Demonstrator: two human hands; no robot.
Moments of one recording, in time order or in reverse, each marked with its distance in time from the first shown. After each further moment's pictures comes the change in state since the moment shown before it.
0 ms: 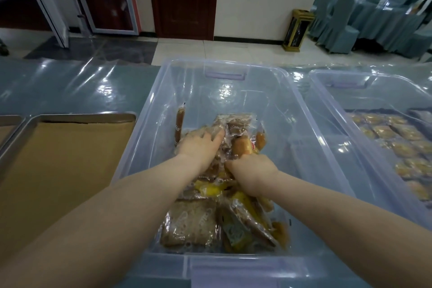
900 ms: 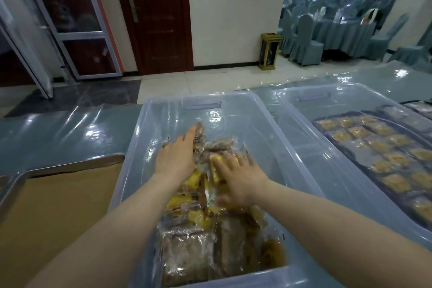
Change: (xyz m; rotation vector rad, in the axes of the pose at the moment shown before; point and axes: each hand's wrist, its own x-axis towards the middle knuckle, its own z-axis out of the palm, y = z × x) left_hand 0.000 -0.019 -0.045 -0.357 0.360 -0.155; right_hand 0.000 0.026 0.007 0.145 0.099 0.156
